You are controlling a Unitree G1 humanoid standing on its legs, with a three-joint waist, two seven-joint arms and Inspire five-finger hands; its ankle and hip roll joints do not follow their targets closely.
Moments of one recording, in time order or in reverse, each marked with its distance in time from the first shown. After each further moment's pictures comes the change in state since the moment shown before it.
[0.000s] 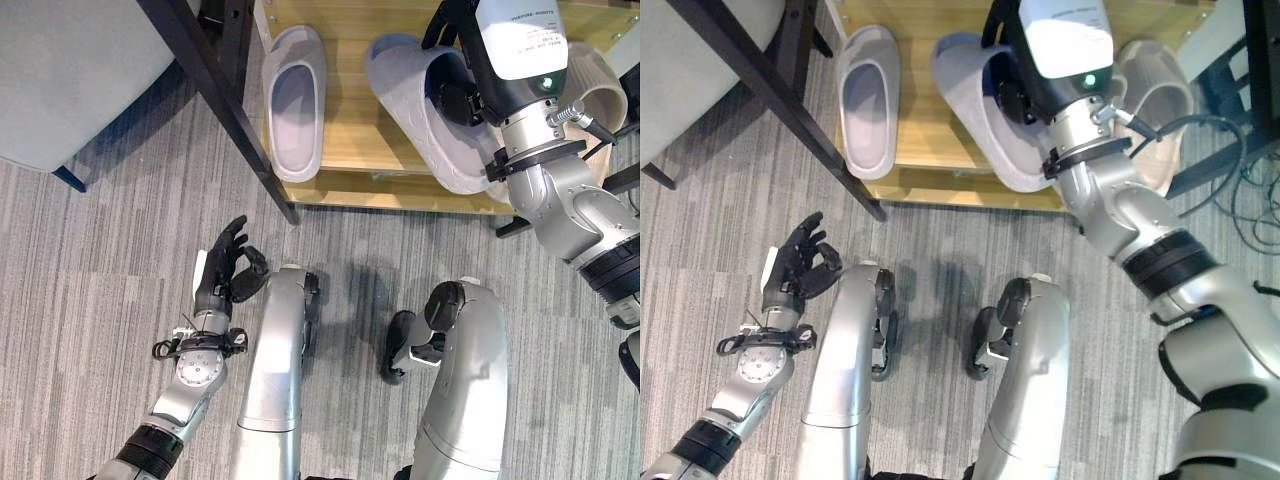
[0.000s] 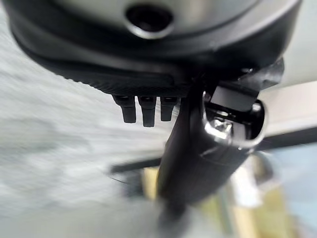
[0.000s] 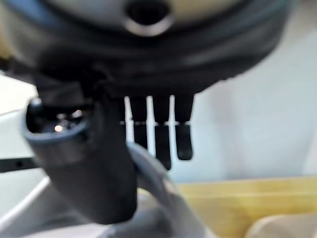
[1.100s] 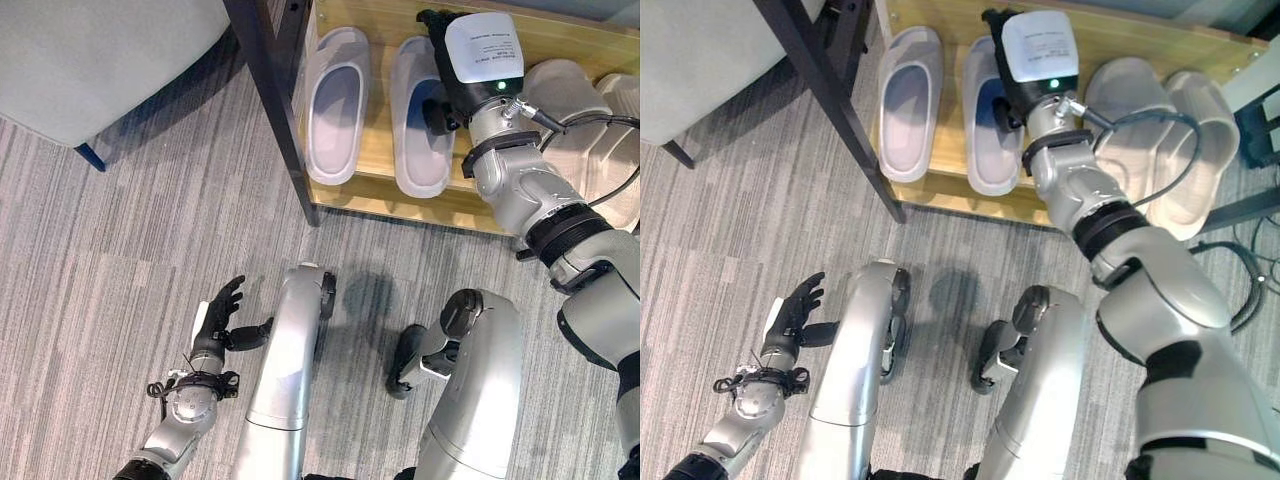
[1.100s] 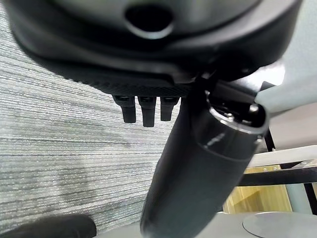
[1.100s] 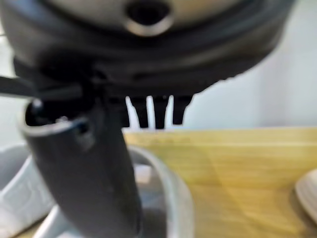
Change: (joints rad) left arm 0.075 0.017 -0.065 0.042 -0.004 0.027 -0.004; right arm -0.191 0.209 0.174 0.415 0.065 0.030 0.085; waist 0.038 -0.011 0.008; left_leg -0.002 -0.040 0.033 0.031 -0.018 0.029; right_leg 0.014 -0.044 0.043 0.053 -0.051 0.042
